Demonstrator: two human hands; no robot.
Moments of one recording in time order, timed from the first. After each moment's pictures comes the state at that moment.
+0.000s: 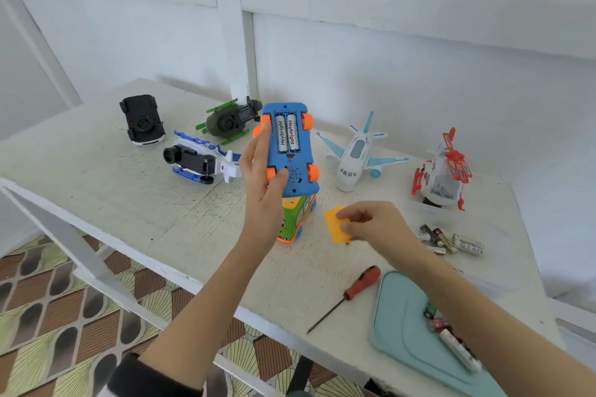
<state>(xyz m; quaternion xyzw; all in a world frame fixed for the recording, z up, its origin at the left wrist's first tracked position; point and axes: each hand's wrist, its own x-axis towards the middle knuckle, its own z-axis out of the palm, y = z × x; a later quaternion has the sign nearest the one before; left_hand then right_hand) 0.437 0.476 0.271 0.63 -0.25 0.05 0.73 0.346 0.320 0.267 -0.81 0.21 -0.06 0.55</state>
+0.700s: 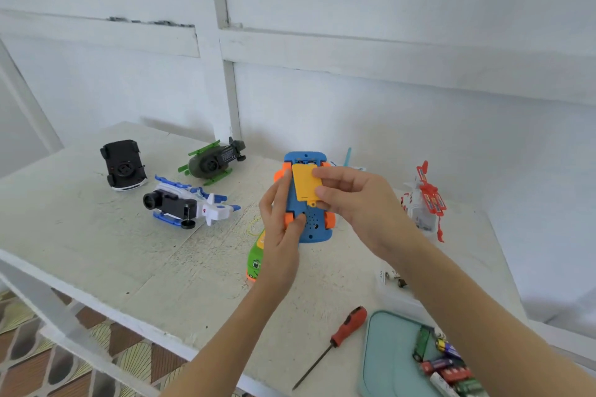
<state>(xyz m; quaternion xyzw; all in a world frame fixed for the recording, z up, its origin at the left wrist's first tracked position) 0.419 0.437 0.272 0.62 -0.27 0.00 0.73 0.361 0.330 0.358 -0.67 0.09 -0.18 0.72</state>
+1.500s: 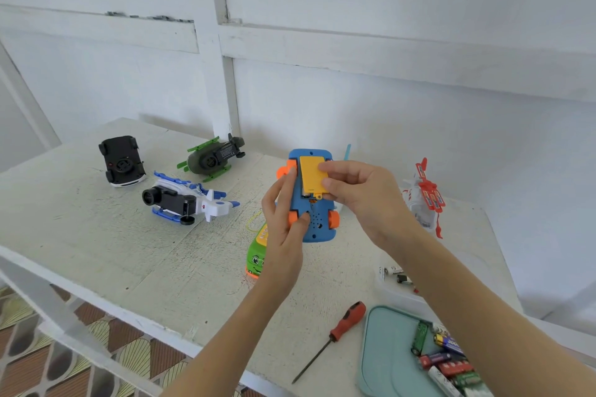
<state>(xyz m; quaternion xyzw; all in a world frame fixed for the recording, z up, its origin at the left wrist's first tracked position) 0.410 0.437 0.275 0.62 -0.29 -0.01 0.73 0.367 0.325 0.356 -0.70 0.12 -0.22 0.67</state>
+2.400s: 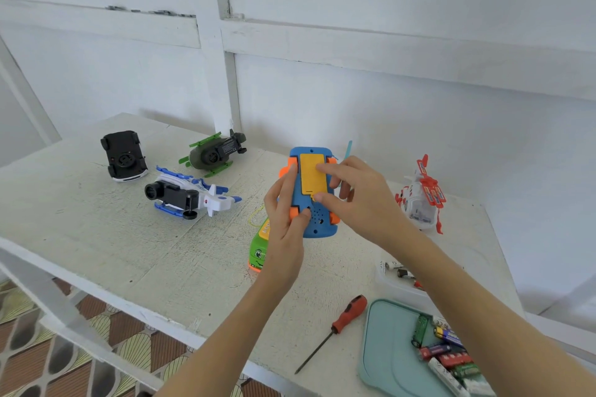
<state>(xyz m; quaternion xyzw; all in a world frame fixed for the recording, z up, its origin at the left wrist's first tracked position) 0.407 0.442 0.279 0.61 -0.27 -0.04 0.74 0.367 0.320 0.342 -0.91 0.01 -0.28 0.30</state>
